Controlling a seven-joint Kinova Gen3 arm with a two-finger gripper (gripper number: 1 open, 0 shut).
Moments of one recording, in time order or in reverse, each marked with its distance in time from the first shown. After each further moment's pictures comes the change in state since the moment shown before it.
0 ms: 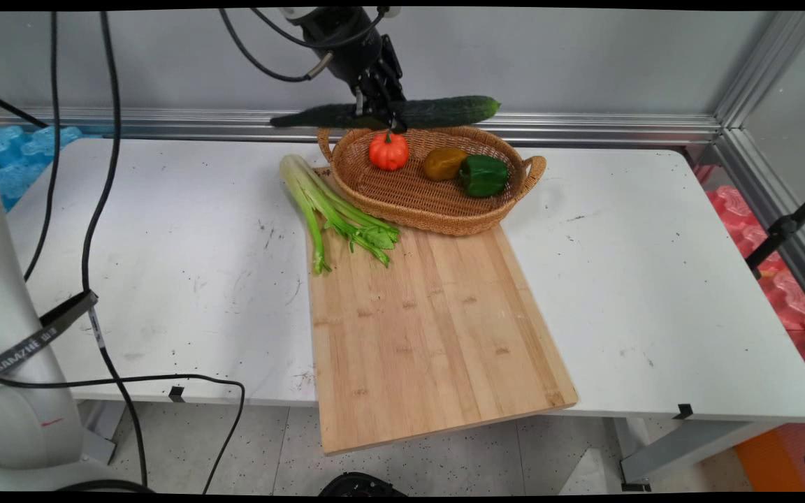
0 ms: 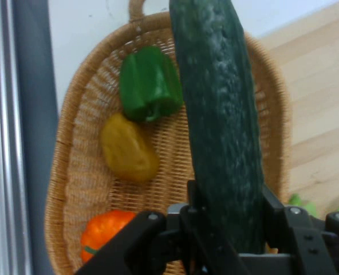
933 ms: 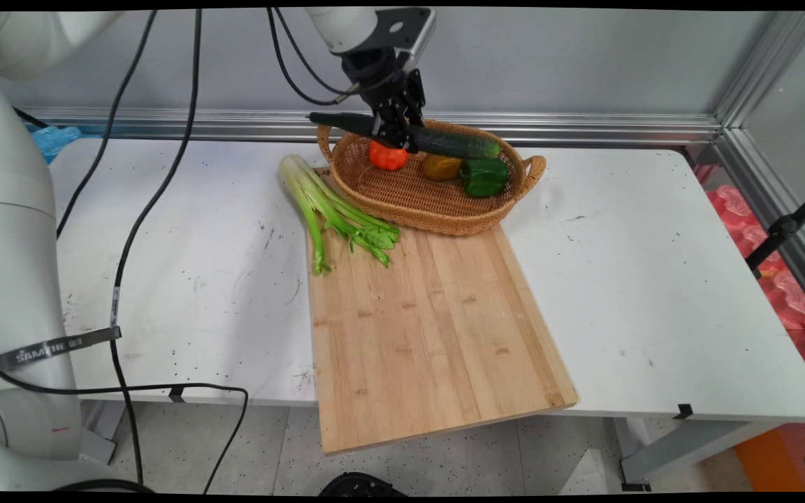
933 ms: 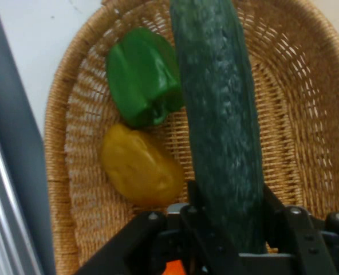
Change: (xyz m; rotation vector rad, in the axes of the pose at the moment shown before) arm -0.016 -0.051 0.089 -0.077 -0.012 0.254
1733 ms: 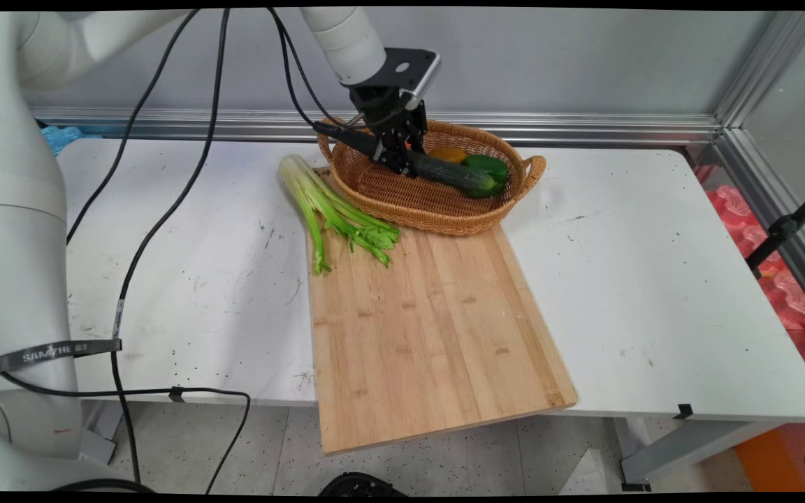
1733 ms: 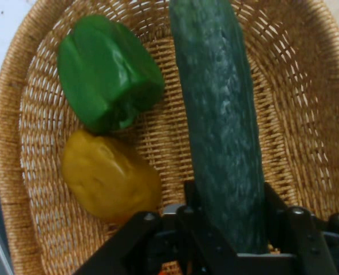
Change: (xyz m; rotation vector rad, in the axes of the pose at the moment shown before) arm -0.002 0.009 0.042 -0.040 -0.023 0.072
